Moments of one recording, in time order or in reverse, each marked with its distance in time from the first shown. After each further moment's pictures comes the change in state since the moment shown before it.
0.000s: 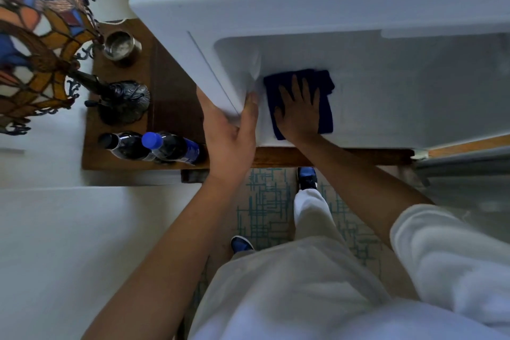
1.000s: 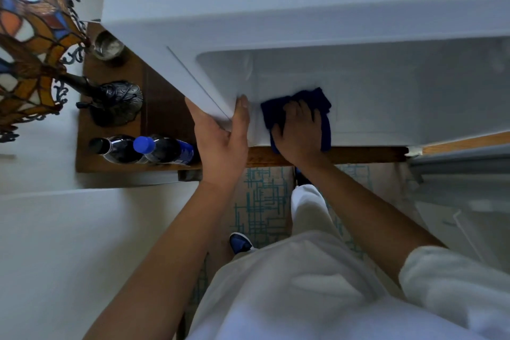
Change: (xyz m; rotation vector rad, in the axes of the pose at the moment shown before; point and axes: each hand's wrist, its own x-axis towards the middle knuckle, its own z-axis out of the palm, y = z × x) left_hand -0.001 0.001 0.002 0.069 0.046 -0.015; right_hand -0.054 -0.004 -0.016 0.125 0.042 0.095
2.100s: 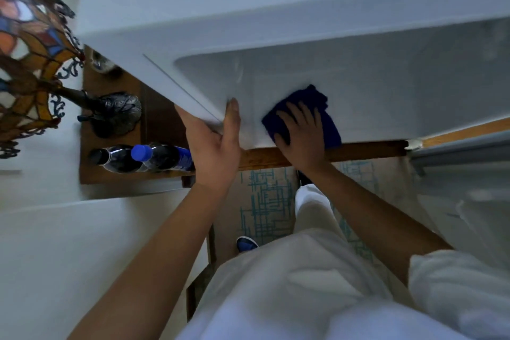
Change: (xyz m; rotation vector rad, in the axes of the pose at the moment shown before) left_hand 0.001 0.000 -0.002 0.003 -0.052 0.066; right_hand -0.012 0.033 0.024 0.041 0.176 -0.186
